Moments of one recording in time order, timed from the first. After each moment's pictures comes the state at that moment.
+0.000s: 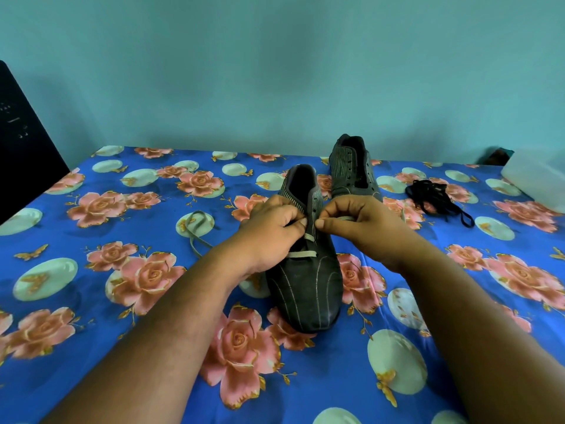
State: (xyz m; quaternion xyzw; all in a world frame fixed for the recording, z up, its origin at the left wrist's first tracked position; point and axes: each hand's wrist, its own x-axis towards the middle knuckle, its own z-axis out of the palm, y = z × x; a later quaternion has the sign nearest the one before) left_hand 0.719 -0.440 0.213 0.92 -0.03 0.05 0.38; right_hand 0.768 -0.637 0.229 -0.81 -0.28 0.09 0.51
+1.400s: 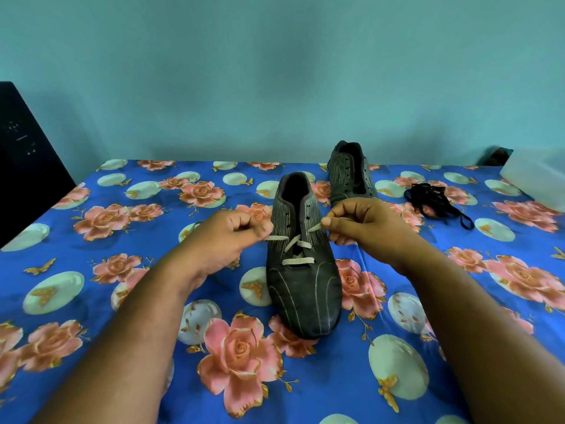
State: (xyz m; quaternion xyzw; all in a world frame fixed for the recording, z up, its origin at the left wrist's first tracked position) left_hand 0.698 -0.387 0.215 0.84 0.03 0.02 0.54; right_hand 0.780 -0.646 0.227 -0.81 -0.25 0.09 0.52
